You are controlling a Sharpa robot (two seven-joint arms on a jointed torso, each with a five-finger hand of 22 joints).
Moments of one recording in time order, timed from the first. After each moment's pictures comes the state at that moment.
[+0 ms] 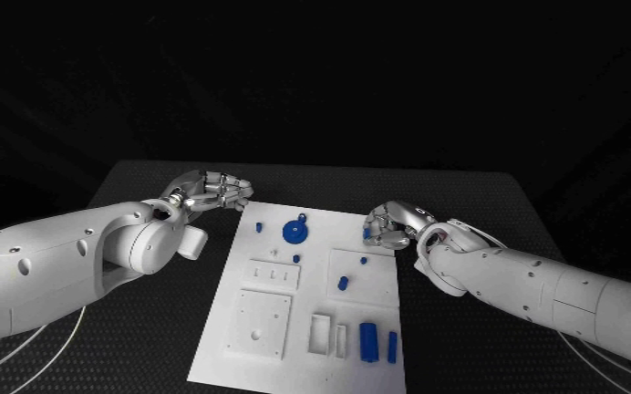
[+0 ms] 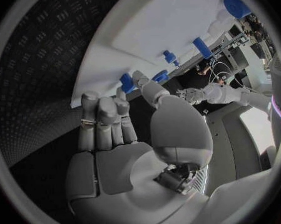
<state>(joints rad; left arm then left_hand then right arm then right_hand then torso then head) 1.34 -0.84 -0.24 1.37 -0.09 -0.26 0.22 1.58 -0.11 0.10 0.26 0.18 0.81 0.18 0.37 0.37 1.13 0.14 0.10 0.08 0.91 0.11 0.41 0.54 0.04 0.79 0.01 0.33 1.31 1.01 -0.65 -0.03 1.09 -1.29 -0.47 0.09 1.07 -0.19 0.58 -0.27 0.05 0.98 0.10 0.34 0.42 1.07 0.00 1.24 1.00 1.29 -0.10 1.21 1.09 0.22 1.06 -0.04 1.08 1.22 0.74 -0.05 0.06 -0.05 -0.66</state>
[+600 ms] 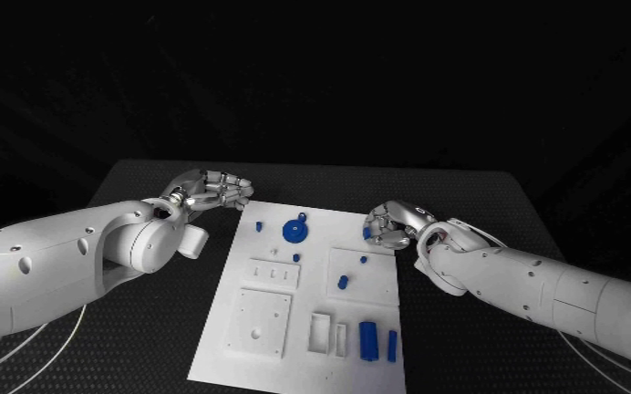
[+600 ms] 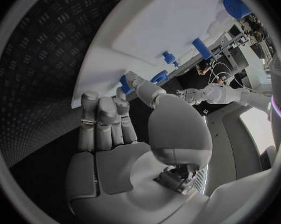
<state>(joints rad) 1.34 -0.84 -0.24 1.37 -0.10 -0.26 0.22 1.59 -0.11 0.10 0.26 0.18 0.81 0.18 0.37 0.37 1.13 0.14 0.10 0.08 0.91 0.11 0.41 0.54 0.04 0.79 0.01 0.33 1.31 1.01 -0.65 -0.03 1.09 -1.29 -0.46 0.09 1.12 -0.18 0.66 -0.28 0.05 0.98 0.09 0.34 0.42 1.07 0.00 1.23 1.00 1.29 -0.10 1.21 1.09 0.22 1.06 -0.04 1.09 1.22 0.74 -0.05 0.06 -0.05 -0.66</state>
